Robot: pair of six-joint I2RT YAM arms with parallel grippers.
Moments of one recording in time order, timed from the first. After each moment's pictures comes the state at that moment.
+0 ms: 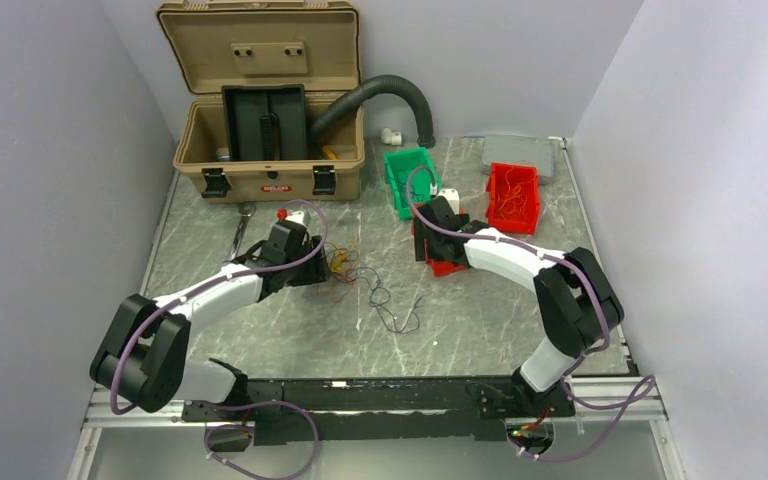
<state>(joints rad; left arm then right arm) -0.47 1.34 0.67 -0.17 -0.02 -0.56 0.58 1.65 1.00 -0.33 0.37 0.42</state>
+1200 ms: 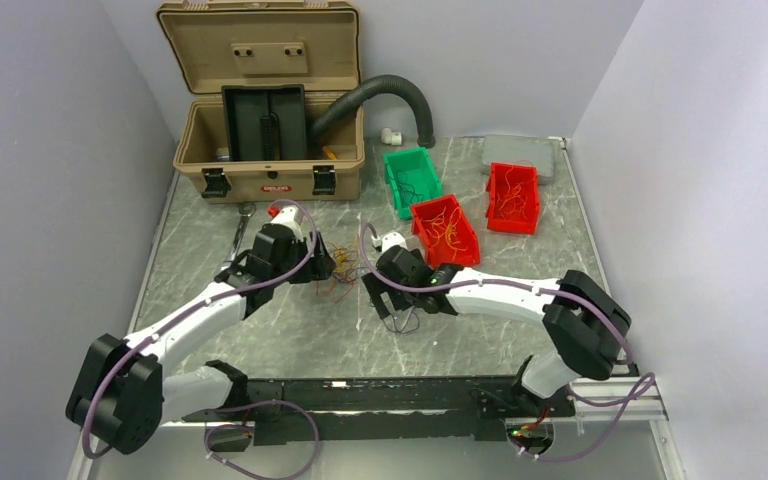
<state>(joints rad) -0.47 1.16 0.61 -0.10 0.01 -0.54 0.96 1.53 0.89 -0.29 0.25 0.36</state>
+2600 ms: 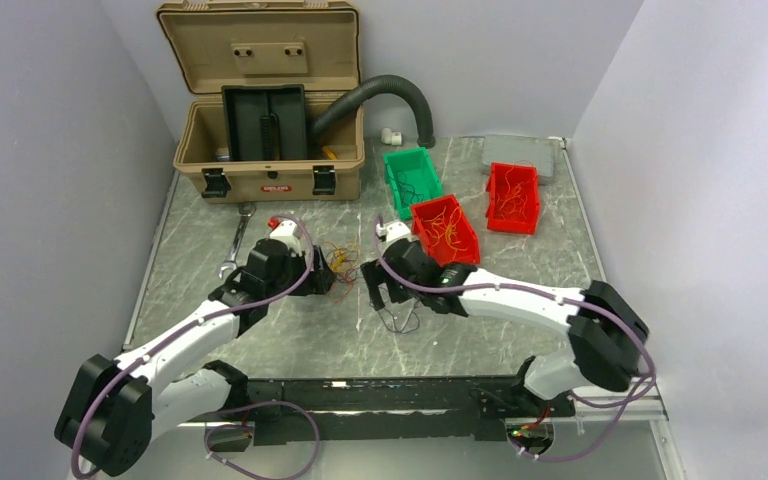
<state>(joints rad) -0.49 1.01 0.48 -0.04 0.06 -0.49 0.96 1.39 0.86 -0.23 0.25 0.40</state>
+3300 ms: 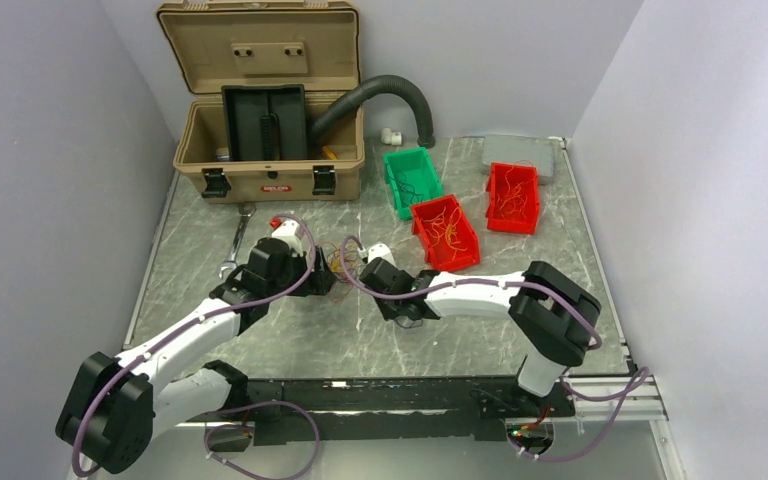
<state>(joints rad) -0.49 1.04 0.49 -0.06 0.06 -0.47 1.03 1.68 0.91 -0.23 0.28 0.41</state>
